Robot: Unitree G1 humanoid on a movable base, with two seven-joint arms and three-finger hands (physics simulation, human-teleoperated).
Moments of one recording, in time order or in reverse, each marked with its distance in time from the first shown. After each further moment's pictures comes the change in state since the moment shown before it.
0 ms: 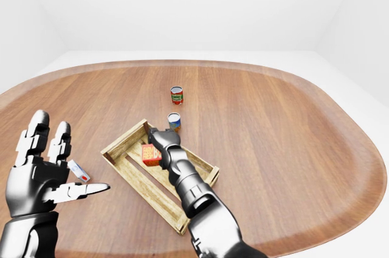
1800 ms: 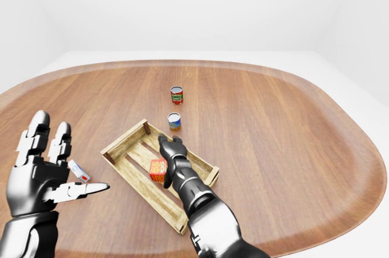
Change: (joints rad) left arm -0.006 0.002 0.008 0.014 -0.007 0.000 -0.003; right arm -0.029 0.002 -0.033 0.255 0.111 0.000 -0.129
